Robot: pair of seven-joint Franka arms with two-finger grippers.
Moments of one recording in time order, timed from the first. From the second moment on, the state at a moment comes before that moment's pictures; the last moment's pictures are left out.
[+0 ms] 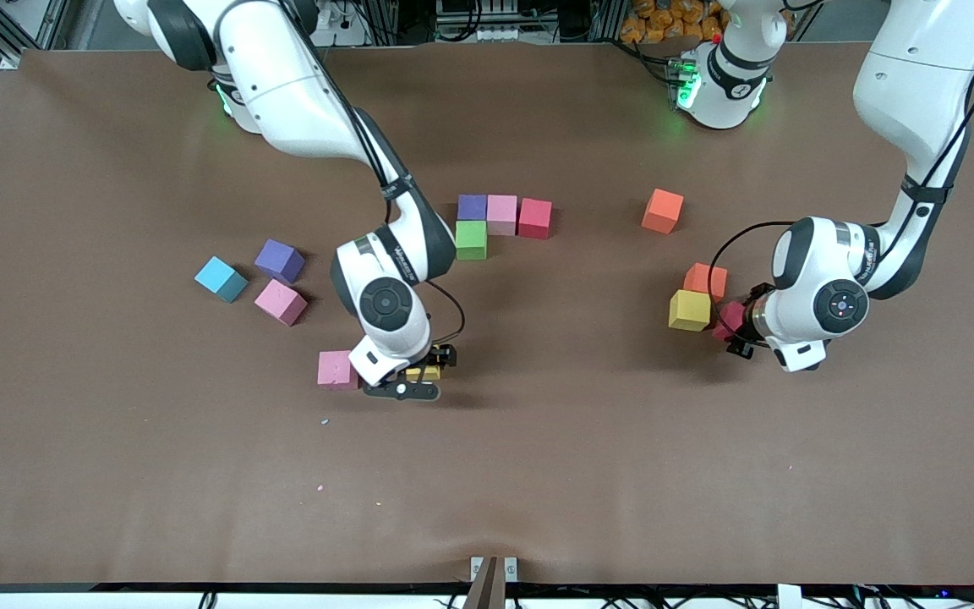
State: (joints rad) left arm 0.12 0.52 -0.24 -1.97 0.17 2.26 -1.37; right arm 0.75 0.90 -0.25 -1.34 0.21 2.20 0.50
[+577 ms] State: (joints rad) left arm 0.11 0.52 -0.24 -1.85 0.17 2.21 -1.37; right arm 0.76 0.93 -0.25 -1.33 0.19 2.22 0.40
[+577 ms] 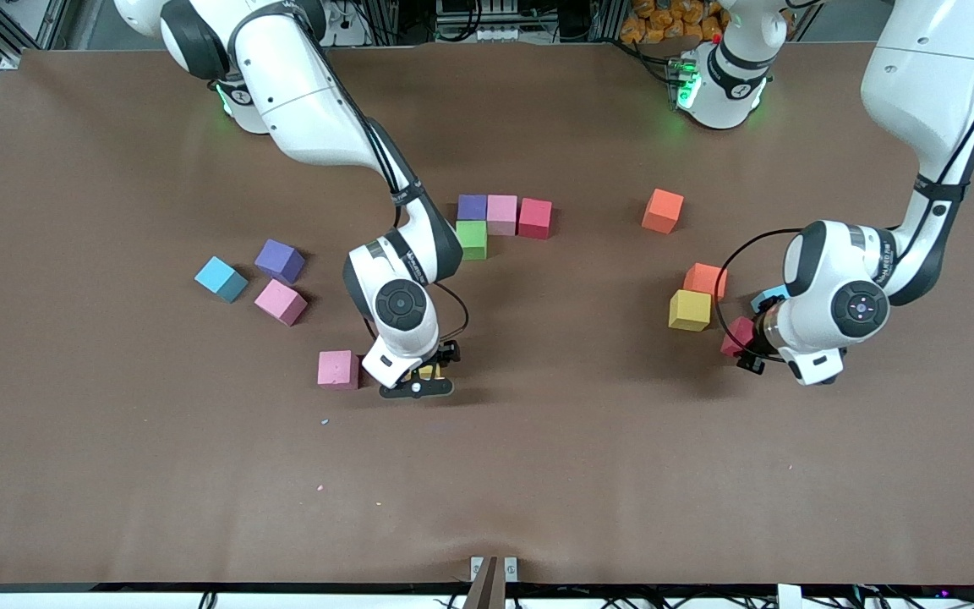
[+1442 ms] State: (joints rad) left arm 0.07 0.51 -0.24 -1.70 0.18 2.10 -1.31; right arm 0.86 0.87 -0.25 -1.29 0.19 2.15 0.51
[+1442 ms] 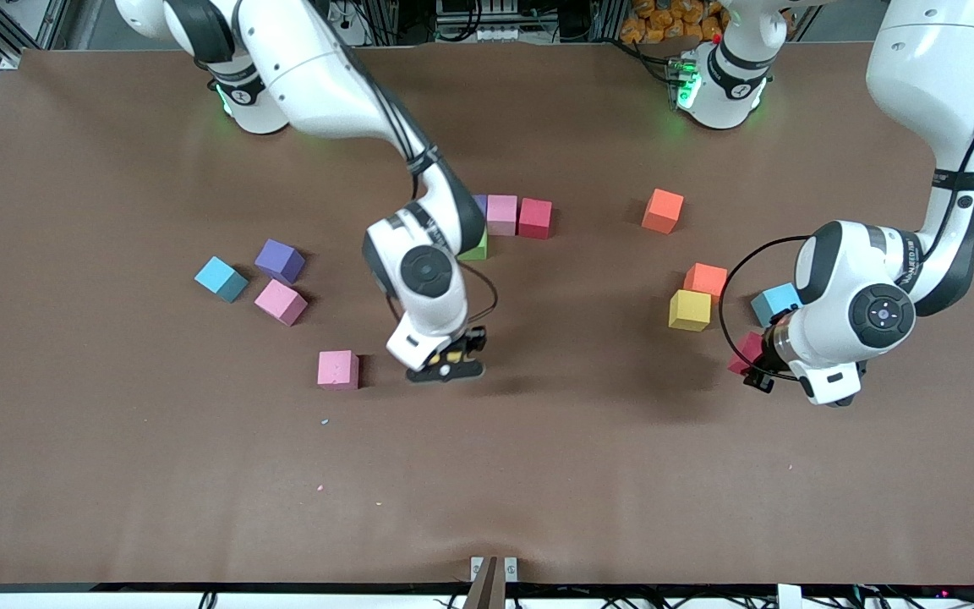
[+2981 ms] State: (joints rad) left arm 0.05 0.50 -0.24 -1.62 0.18 2.04 -1.24; right arm 1.08 0.68 -0.25 -1.77 0.19 2.44 0.70
